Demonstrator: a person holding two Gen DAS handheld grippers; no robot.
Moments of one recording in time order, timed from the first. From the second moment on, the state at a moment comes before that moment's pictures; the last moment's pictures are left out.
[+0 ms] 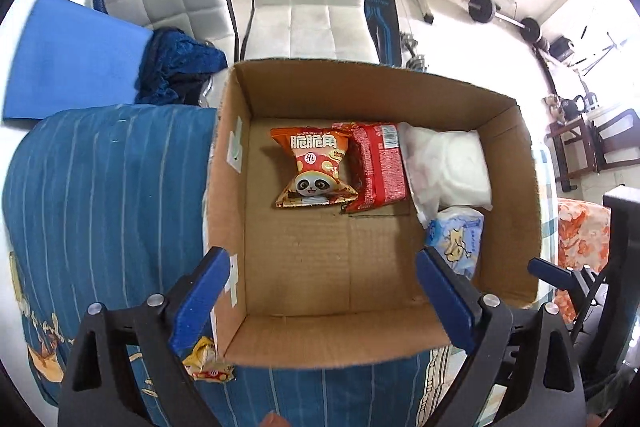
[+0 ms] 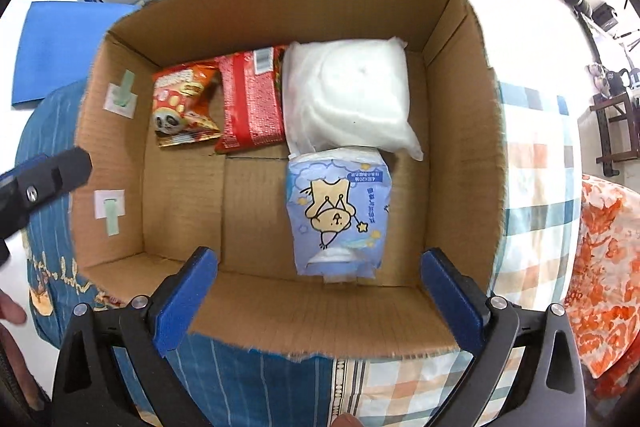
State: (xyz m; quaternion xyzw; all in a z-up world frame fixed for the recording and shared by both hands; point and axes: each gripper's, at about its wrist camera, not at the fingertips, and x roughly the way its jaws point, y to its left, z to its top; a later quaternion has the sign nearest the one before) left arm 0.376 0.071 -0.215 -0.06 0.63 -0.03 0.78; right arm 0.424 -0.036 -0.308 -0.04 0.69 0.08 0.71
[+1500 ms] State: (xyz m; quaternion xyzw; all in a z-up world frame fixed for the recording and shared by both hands) left arm 0.179 0.080 -0.285 -0.12 0.64 0.21 0.73; right arm 0.348 -0.224 -0.421 -0.17 0.76 0.11 0.61
